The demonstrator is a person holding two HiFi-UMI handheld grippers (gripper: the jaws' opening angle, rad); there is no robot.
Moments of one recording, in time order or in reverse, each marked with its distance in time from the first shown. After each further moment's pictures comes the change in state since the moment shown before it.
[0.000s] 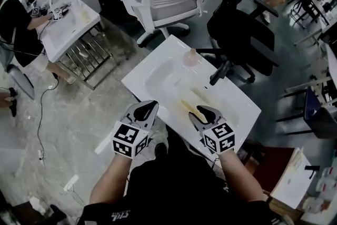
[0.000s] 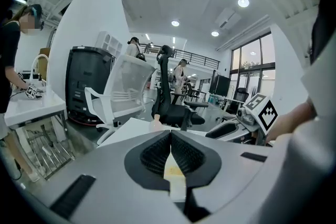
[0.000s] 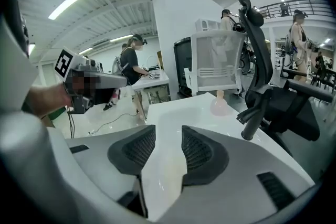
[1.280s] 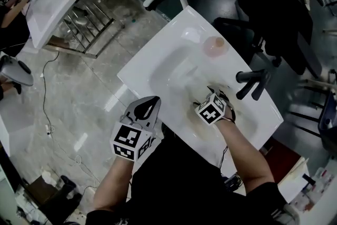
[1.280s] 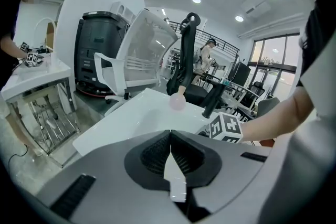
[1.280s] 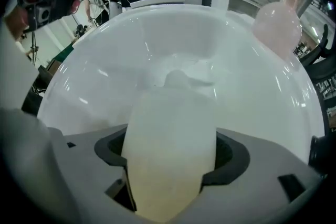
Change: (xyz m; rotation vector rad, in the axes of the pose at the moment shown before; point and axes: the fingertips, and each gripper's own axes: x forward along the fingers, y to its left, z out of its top) left arm 0.117 0.103 -0.082 -0.154 0.247 0.071; right arm 0.218 -0.120 -0.161 -0.293 0.727 0.096
